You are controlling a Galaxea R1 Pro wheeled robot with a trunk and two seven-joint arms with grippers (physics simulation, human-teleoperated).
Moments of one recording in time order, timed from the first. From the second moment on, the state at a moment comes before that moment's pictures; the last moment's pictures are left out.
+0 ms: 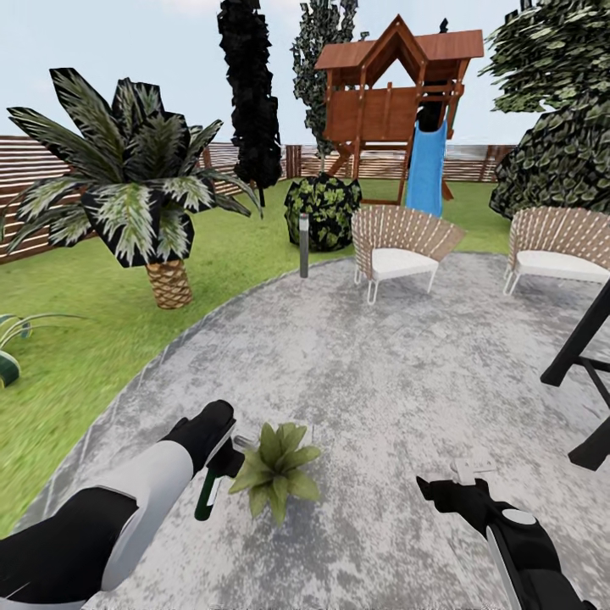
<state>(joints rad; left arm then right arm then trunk) -1.00 -0.08 -0.24 -0.27 -0.26 1.02 -0.24 -0.18 -0.05 -0.19 -1.43 0.16 0.59 0.28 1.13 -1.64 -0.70</state>
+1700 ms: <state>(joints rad) -0.96 -0.08 -0.21 -0.27 -0.25 1.01 -0.26 -0.18 -0.05 -0.19 -1.43 0.16 0.59 0.28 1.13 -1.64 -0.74</state>
